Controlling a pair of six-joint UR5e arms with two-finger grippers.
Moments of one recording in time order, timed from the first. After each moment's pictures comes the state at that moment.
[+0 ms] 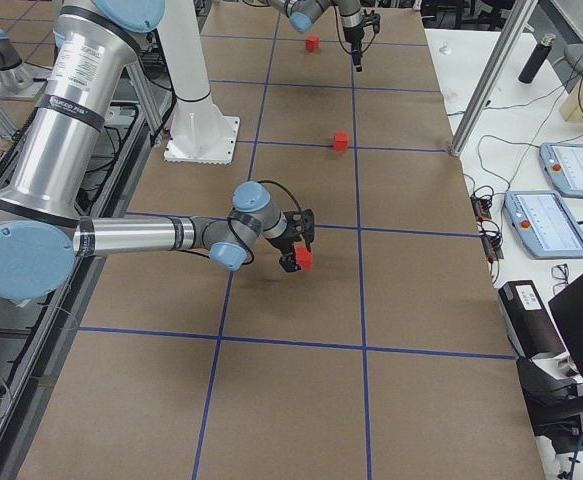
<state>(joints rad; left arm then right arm) -0.84 -2.13 -1.75 -1.62 -1.85 -0.91 0.75 -1.94 1.90 -0.64 1.79 1.07</state>
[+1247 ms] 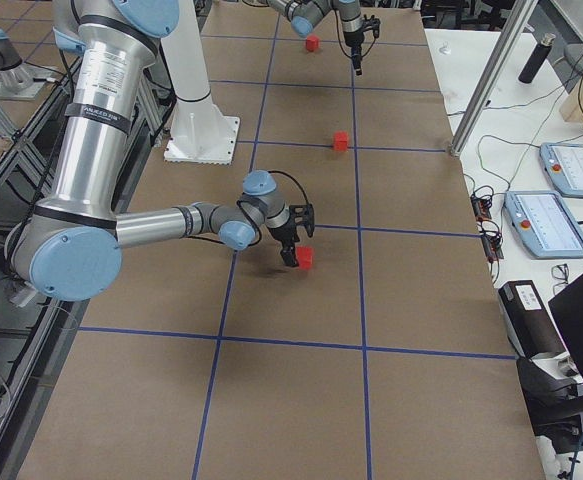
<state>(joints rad) -0.84 -2.11 -1.70 -1.67 -1.85 -0.91 0.63 -1.85 1.88 -0.83 1.67 1.07</state>
